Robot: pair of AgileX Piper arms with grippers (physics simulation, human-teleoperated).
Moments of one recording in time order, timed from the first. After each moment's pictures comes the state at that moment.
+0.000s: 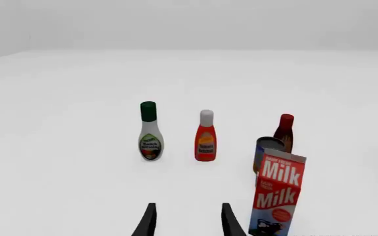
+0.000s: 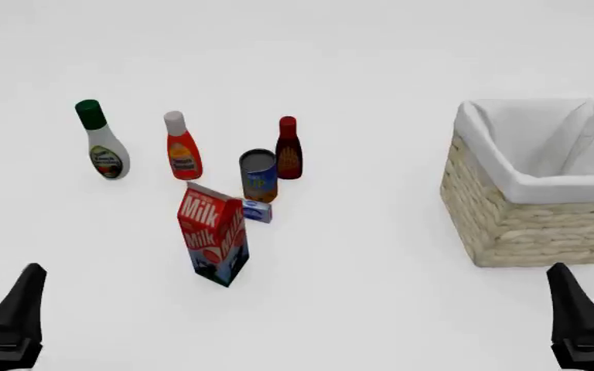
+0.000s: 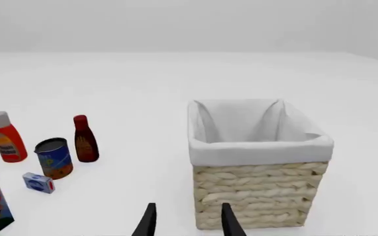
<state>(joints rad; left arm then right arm) 0.00 0.00 0.00 0.00 0.00 0.01 0.00 0.00 -0.01 0.00</state>
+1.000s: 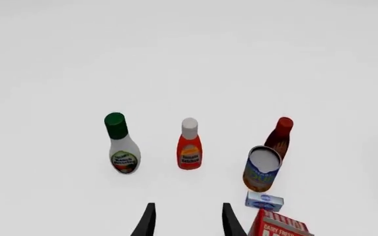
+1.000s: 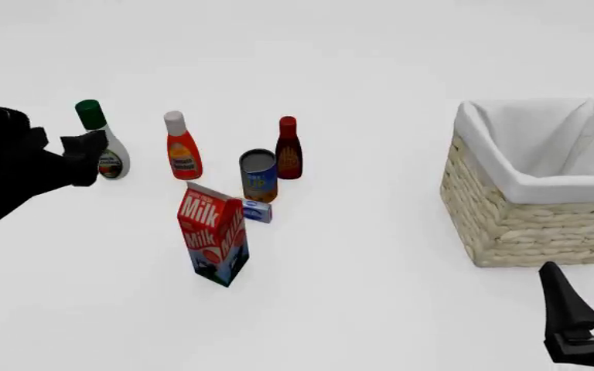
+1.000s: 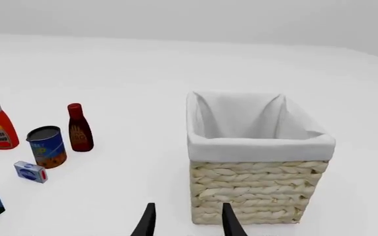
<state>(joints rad) -0.08 0.98 -0.62 -0.05 0.00 0.00 0.09 0.00 -0.05 -0.04</state>
